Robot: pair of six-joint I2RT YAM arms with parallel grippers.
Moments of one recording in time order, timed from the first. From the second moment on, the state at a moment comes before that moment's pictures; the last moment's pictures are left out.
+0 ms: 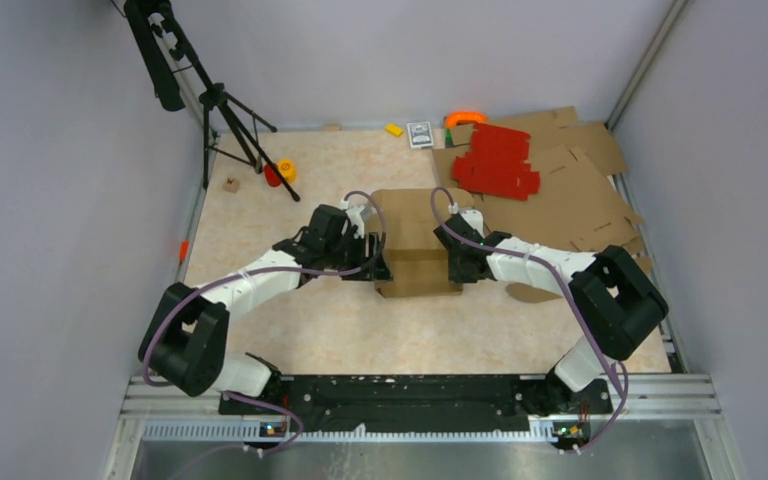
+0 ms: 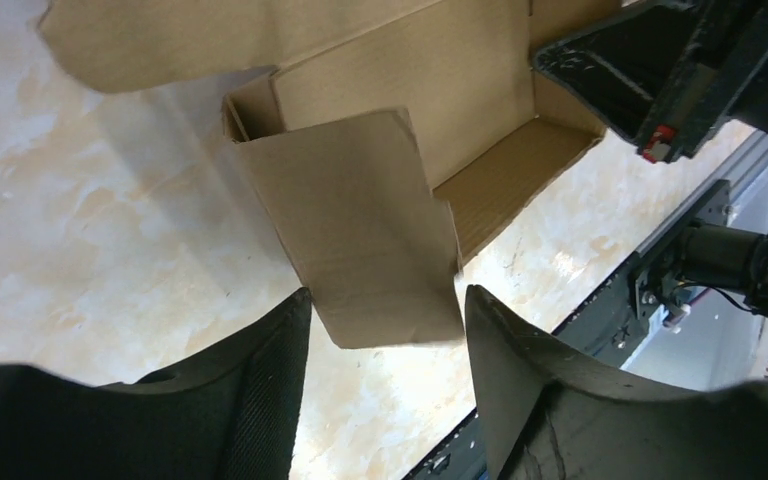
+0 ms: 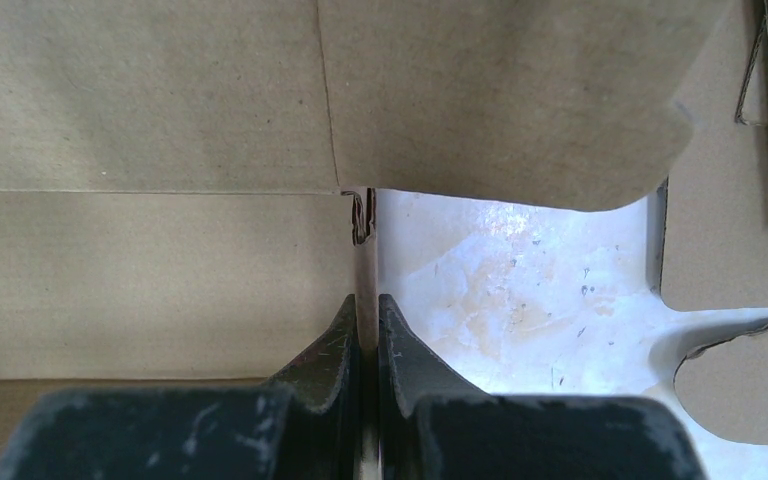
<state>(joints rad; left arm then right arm) -0.52 1.40 0.78 -0.21 0.43 -0.49 0.71 1.61 0.91 -0.44 0.32 0.63</state>
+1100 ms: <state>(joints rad) -0.61 1.48 0.88 -0.29 0.16 -0.46 0.71 1.61 0.91 -0.44 0.32 0.63</state>
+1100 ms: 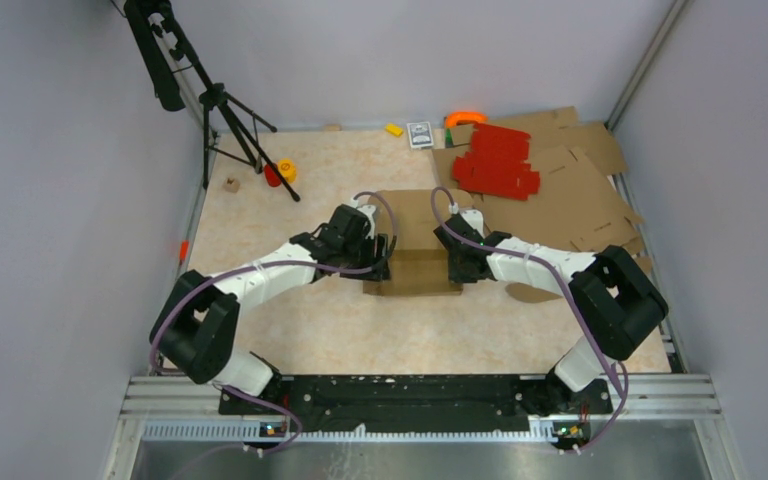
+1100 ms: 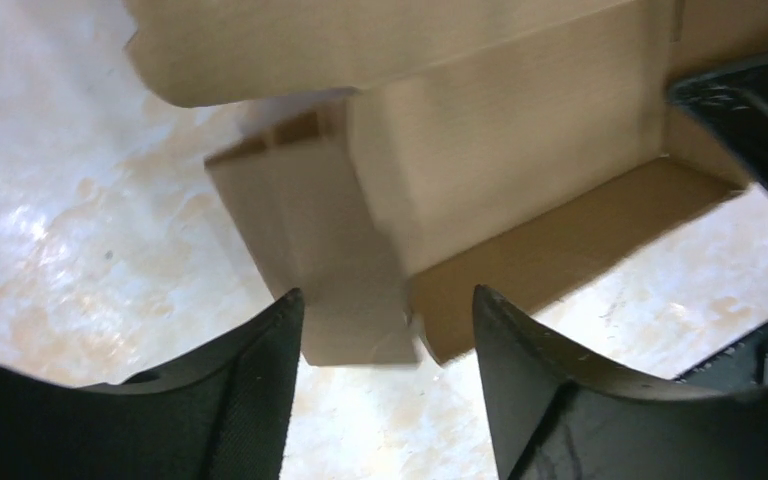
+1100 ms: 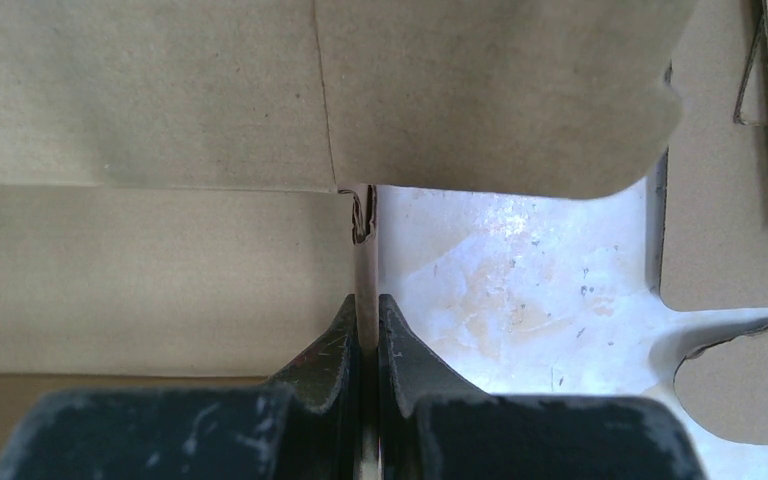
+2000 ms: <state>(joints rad) -0.39 1.22 0.66 -0.15 0.33 -0.54 0.71 1.61 0.91 -0.43 0.32 0.63</state>
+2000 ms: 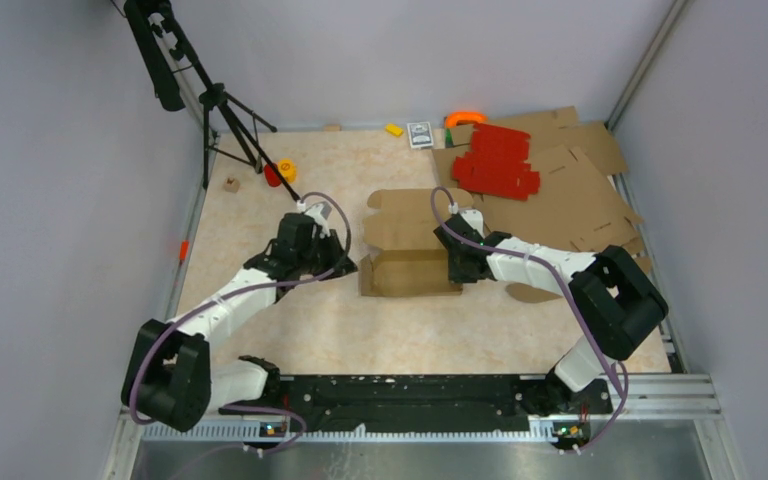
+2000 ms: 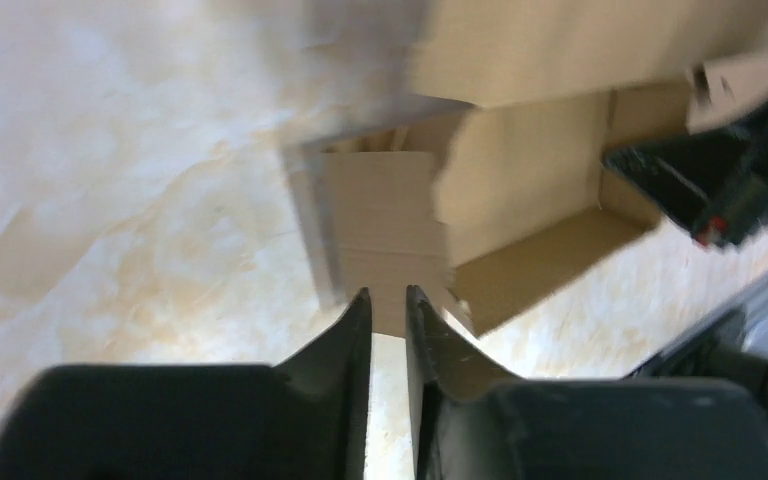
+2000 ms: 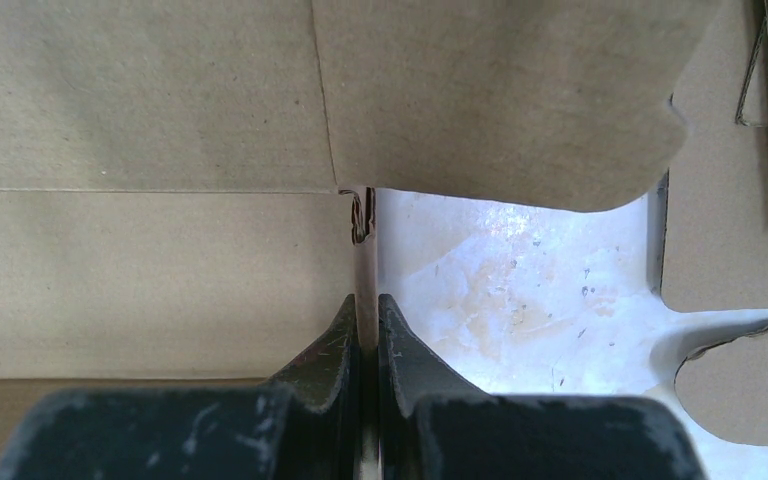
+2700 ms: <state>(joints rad) -0.28 1.55 0.60 0.03 0.49 -0.66 0.71 1.61 0.91 -0.43 0.31 0.63</state>
